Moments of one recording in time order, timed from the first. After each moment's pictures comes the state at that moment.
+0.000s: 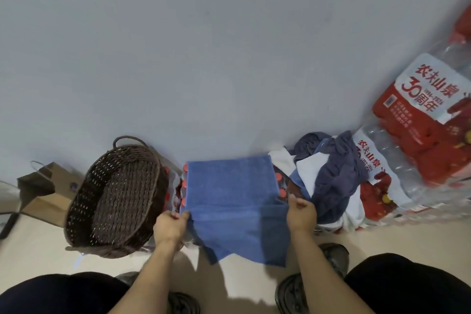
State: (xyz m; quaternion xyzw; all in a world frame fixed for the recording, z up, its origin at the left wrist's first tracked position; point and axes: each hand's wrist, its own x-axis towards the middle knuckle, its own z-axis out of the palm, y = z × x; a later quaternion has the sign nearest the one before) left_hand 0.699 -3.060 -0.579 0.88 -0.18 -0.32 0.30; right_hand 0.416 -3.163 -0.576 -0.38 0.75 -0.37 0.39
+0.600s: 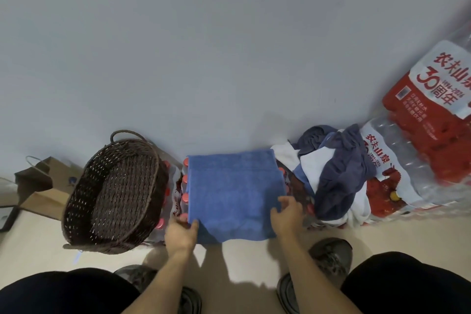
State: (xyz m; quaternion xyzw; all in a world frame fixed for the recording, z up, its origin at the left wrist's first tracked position) left_hand 0.669 -3.046 -0.606 0.87 -0.15 -0.33 0.33; right_hand 0.440 -3.146 -0.594 -0.51 0.74 -0.26 0.36
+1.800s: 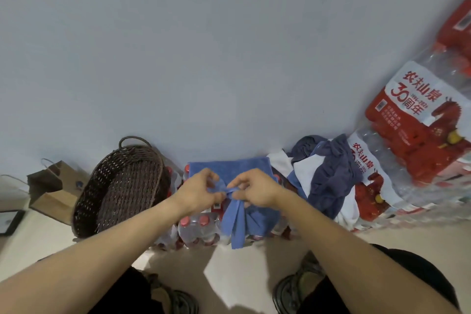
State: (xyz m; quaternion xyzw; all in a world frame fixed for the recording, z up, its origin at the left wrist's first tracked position) left_hand 0.664 -3.095 -0.440 0.74 -0.52 -0.39 0.19; right_hand 0.485 -3.170 -0.442 -0.73 0.44 -0.04 0.53
